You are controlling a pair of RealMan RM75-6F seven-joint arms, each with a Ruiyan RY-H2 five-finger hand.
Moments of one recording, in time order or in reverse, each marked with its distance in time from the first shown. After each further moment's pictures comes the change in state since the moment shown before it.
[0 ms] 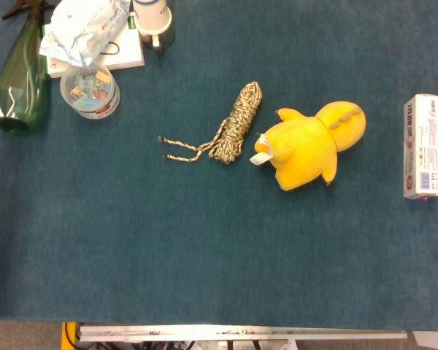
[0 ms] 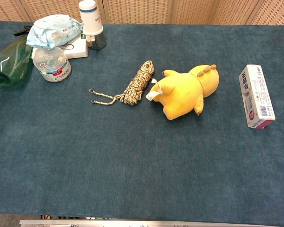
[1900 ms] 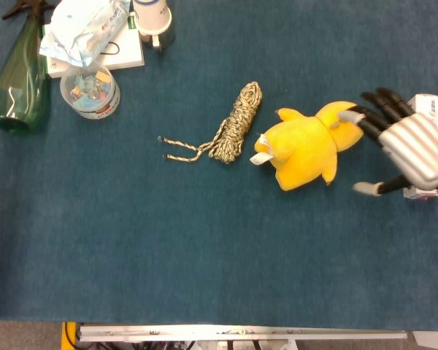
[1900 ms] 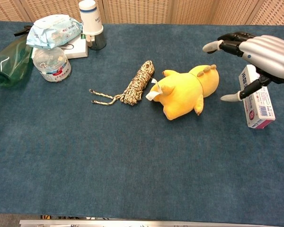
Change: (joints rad) left arm 0.011 0.016 0.005 -0.036 -0.003 0.001 0.003; right arm 0.370 -0.090 0.026 -0.100 -0.079 -0.401 0.077
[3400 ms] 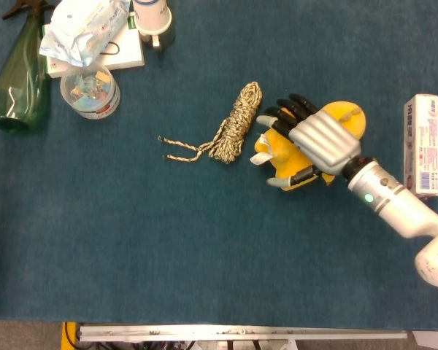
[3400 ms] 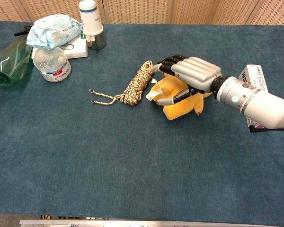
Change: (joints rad) left arm 0.015 0.027 0.010 0.014 -0.012 -0.016 -0.082; right arm 0.230 -0.403 0.031 0.317 0.171 -0.187 -0.123
